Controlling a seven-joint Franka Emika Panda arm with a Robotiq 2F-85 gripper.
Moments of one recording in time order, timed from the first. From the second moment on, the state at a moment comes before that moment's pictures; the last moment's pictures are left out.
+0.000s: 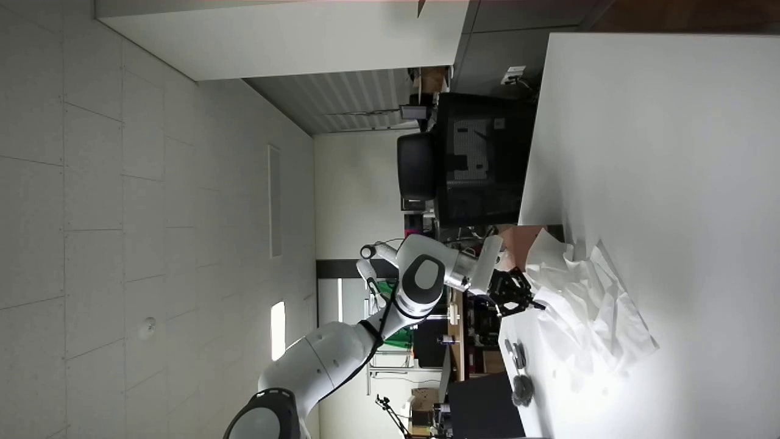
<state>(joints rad) -0.20 0.85 0.06 -1.57 0.28 2.10 -1.35</state>
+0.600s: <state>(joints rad) -0.20 0.74 0.11 -1.74 0.27 2.38 -1.34</state>
